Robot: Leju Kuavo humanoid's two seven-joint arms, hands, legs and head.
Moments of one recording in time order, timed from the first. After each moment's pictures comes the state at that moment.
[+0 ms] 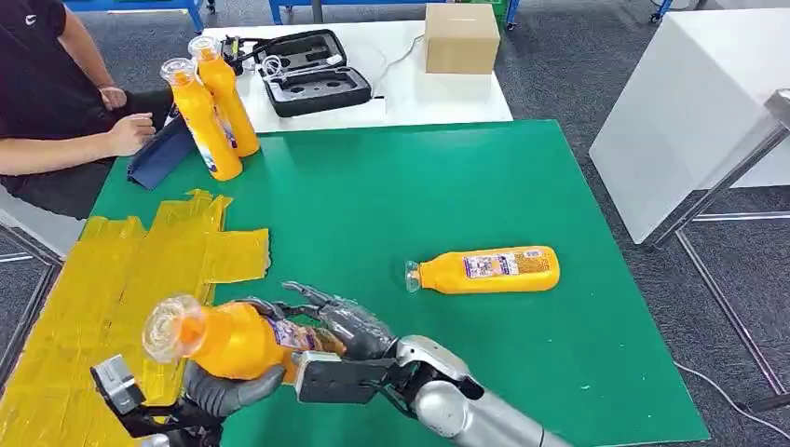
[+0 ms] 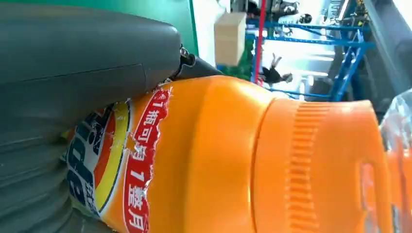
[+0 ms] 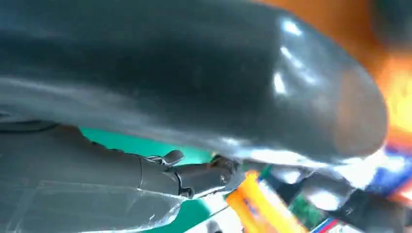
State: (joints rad) left arm 0.16 -0.05 -0.21 -1.67 0.21 -0.17 -0.34; right arm -0.31 -0.07 0.90 -1.48 0.30 -0.03 -0.02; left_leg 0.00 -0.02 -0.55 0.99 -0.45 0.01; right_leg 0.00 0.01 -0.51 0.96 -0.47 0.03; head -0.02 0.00
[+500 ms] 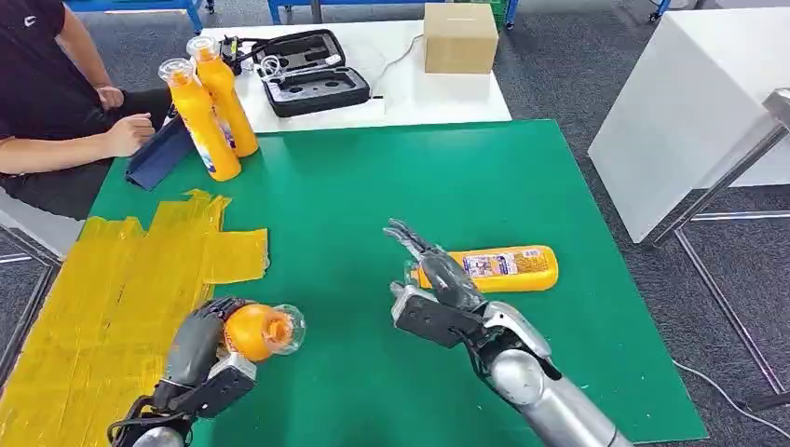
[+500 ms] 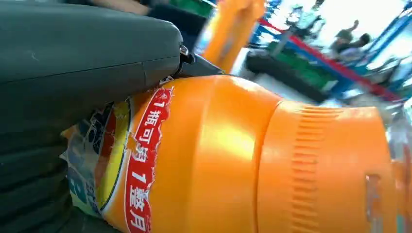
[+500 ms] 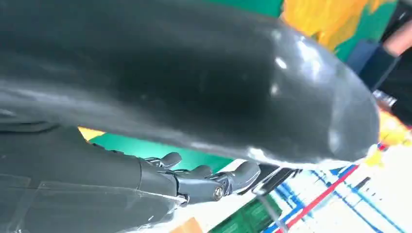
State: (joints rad) left arm 0.10 0.01 -0.14 -1.57 -0.70 0.21 -0.26; right arm -0.24 -0.18 0.63 -1.61 0.34 -0.01 -0.03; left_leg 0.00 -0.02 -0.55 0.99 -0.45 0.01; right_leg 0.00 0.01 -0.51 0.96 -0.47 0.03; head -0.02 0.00
